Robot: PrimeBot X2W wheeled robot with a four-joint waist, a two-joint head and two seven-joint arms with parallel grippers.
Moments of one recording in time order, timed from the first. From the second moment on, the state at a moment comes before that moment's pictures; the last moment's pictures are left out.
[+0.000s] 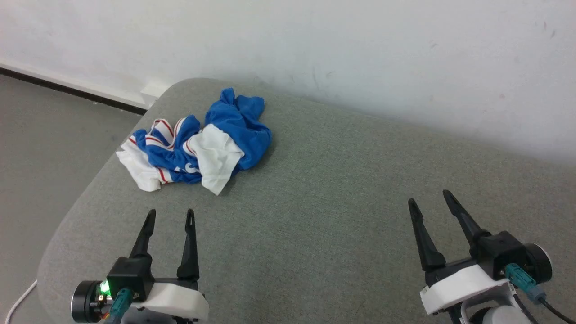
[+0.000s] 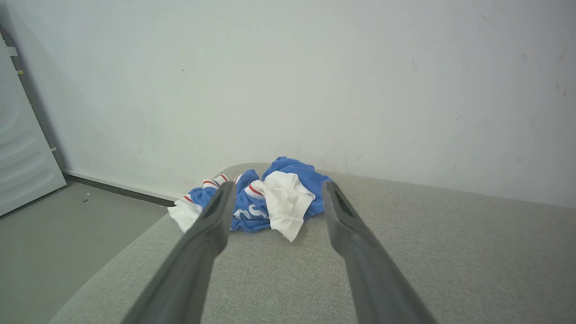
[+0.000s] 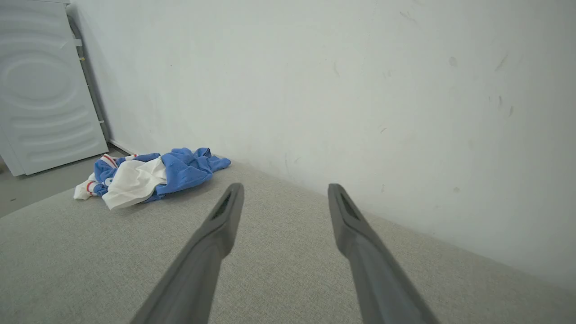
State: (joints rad) left arm 0.06 0.05 -0.02 -0.01 -0.04 0.02 -0.19; right arm 0.00 -0.05 0.08 0.05 0.05 0.13 -0.18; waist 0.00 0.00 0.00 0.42
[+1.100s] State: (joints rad) left arm 0.08 0.05 -0.03 -0.01 -0.05 0.03 -0.25; right arm 0.00 -0.05 0.13 0.08 0.07 0.13 -0.25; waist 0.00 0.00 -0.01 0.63
